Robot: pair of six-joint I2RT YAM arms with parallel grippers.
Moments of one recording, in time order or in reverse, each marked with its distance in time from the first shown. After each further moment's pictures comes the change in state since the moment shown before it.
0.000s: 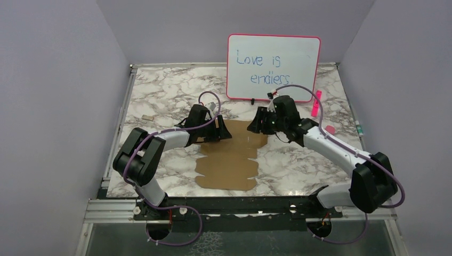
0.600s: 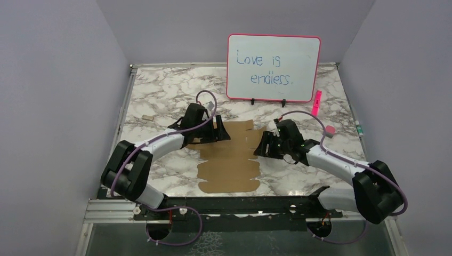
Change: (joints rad) left arm -0.010 -0.146 0.014 -0.197 -0.006 0.013; right arm 0.000 -0.143 -0.359 0.033 0.018 0.088
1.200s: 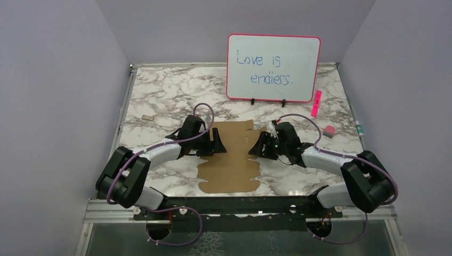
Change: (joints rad) left arm -0.015 -0.093 -0.174 0.010 0.006 -0.019; right arm 0.000 0.100 -0.087 0.266 -0.073 0.090
